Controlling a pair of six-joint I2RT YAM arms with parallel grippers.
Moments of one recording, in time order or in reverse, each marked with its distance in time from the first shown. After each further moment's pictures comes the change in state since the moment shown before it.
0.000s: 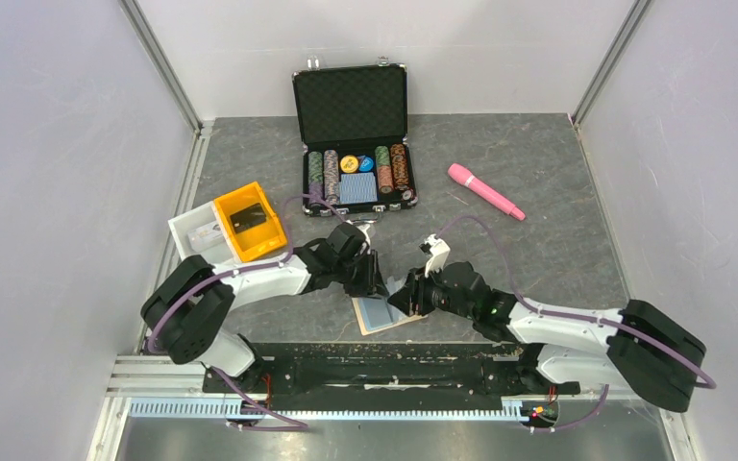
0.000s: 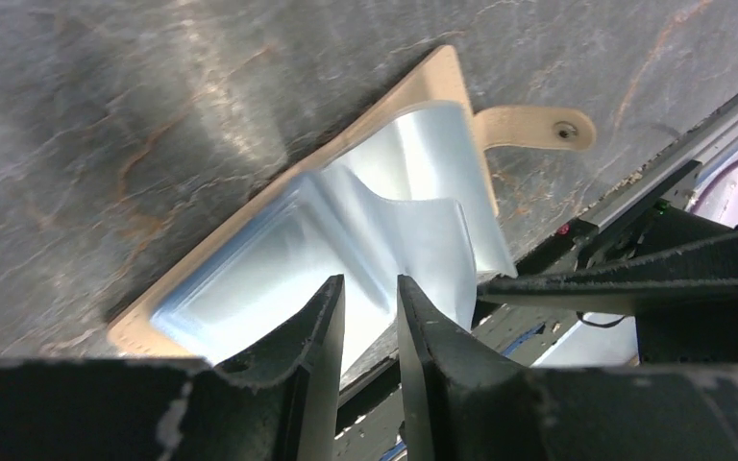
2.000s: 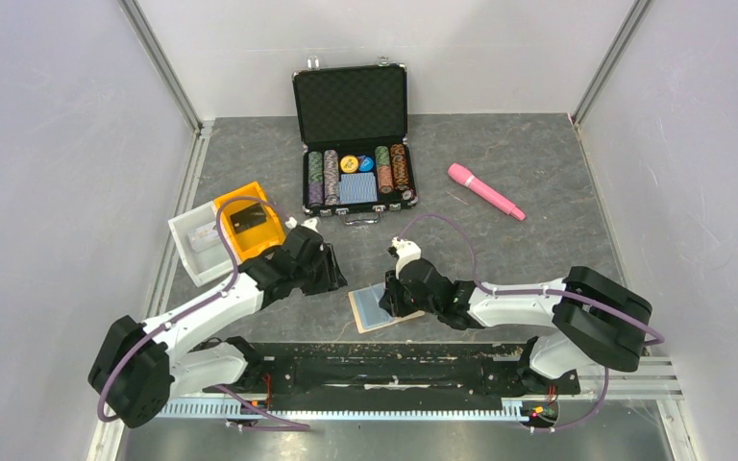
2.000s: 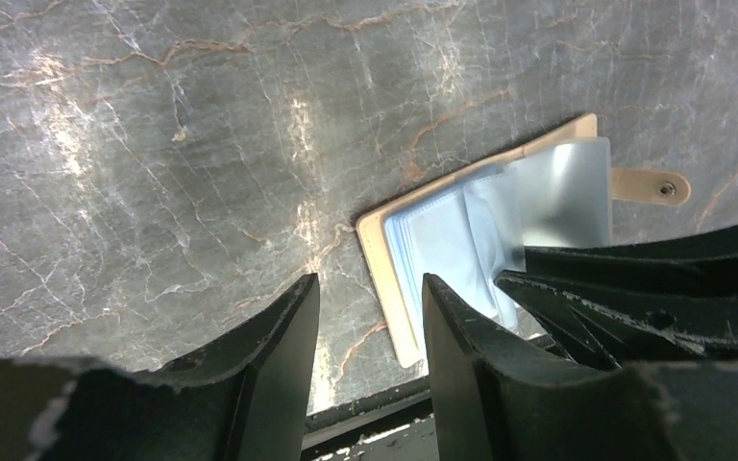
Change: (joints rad) left arm 0.137 -0.375 -0.102 -0.277 -0.272 0.021; right arm 0.100 0.282 0.226 -0.199 0.156 -0.002
